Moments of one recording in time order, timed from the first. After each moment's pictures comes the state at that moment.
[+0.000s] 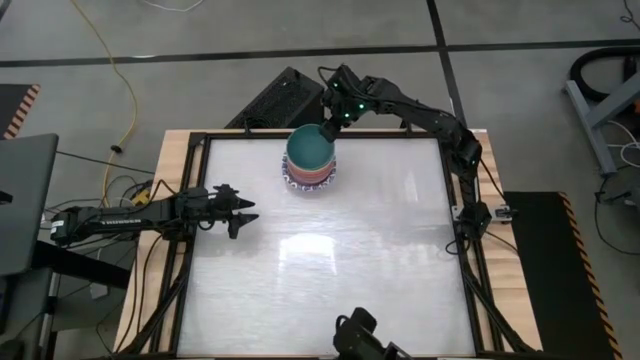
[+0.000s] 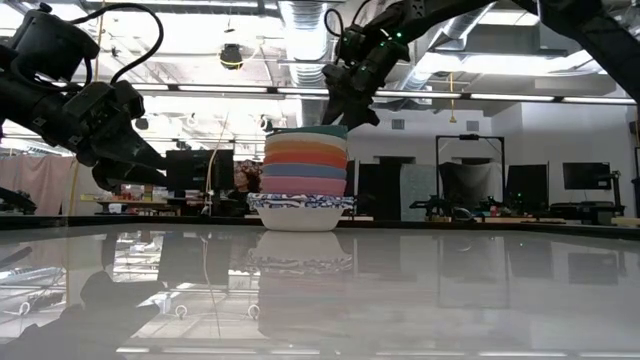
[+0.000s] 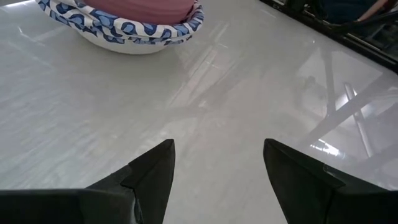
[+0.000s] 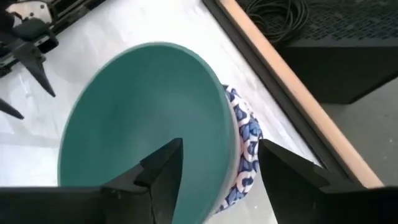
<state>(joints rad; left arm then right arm) 0.22 0.36 0.01 0.01 -0.02 -0.38 -0.63 2.02 2.03 -0.89 -0.28 0.05</state>
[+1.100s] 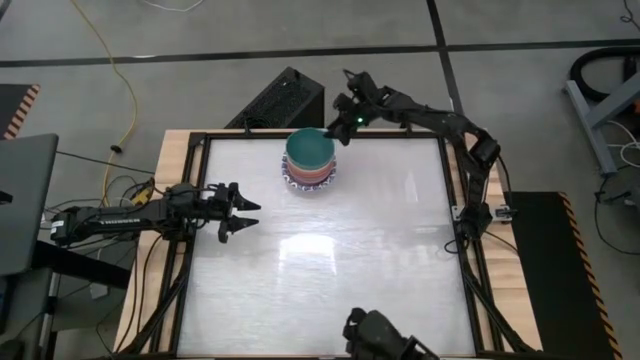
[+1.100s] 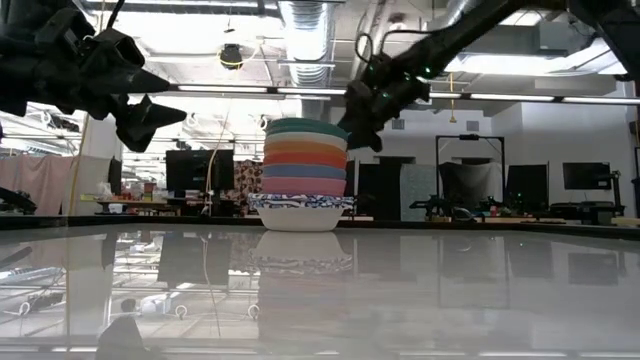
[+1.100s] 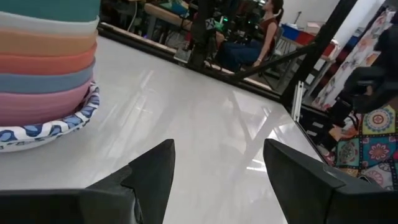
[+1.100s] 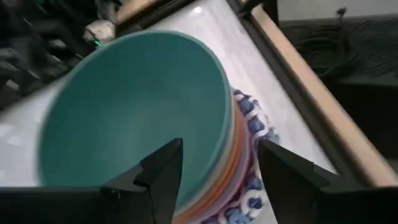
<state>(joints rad) 0.22 0.36 0.04 0.29 0.25 -0.36 -0.73 1.89 1.58 -0.41 -0.60 -0.02</state>
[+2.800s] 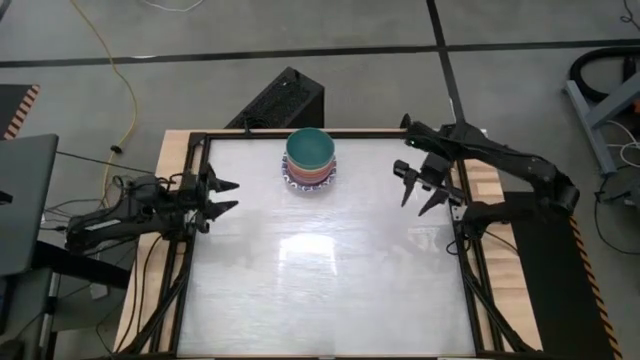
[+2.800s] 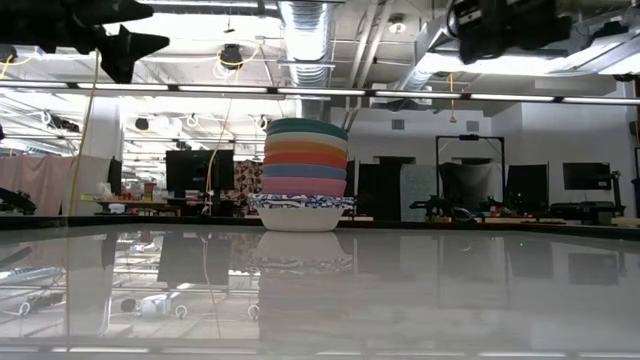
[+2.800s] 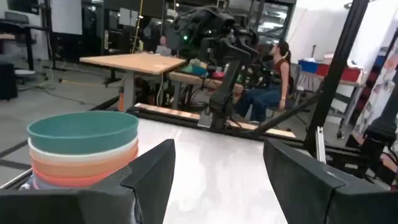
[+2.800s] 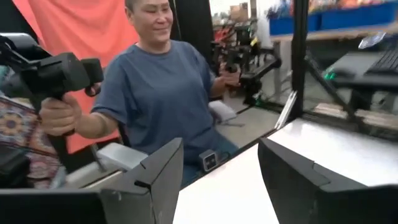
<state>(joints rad) 0.22 0.09 0.29 -0.05 0.10 -0.18 -0.63 1.17 1.07 -1.32 -1.55 -1.36</state>
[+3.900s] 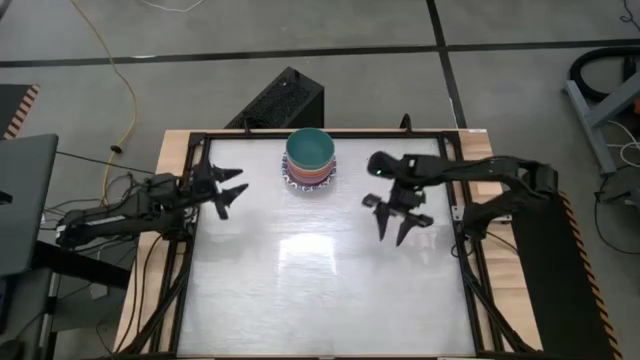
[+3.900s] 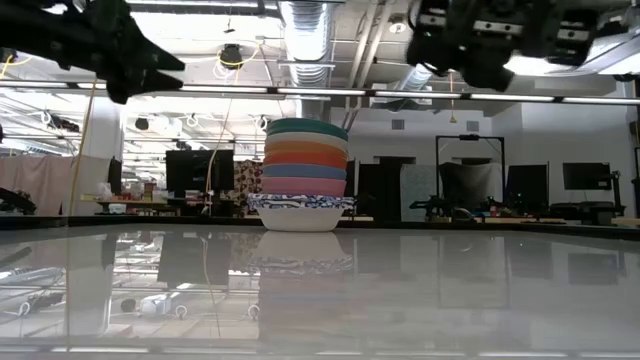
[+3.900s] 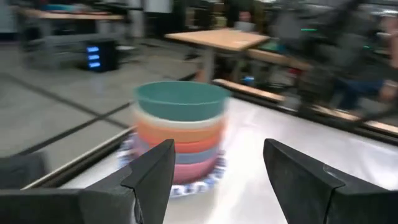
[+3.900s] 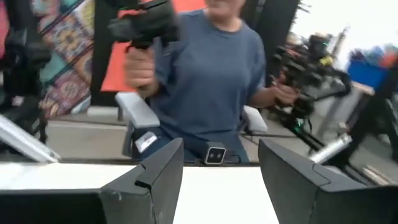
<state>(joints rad) 0.22 0.24 0.29 -0.04 -0.23 -0.13 -0.32 1.37 0.88 -0.49 -1.54 -1.33</state>
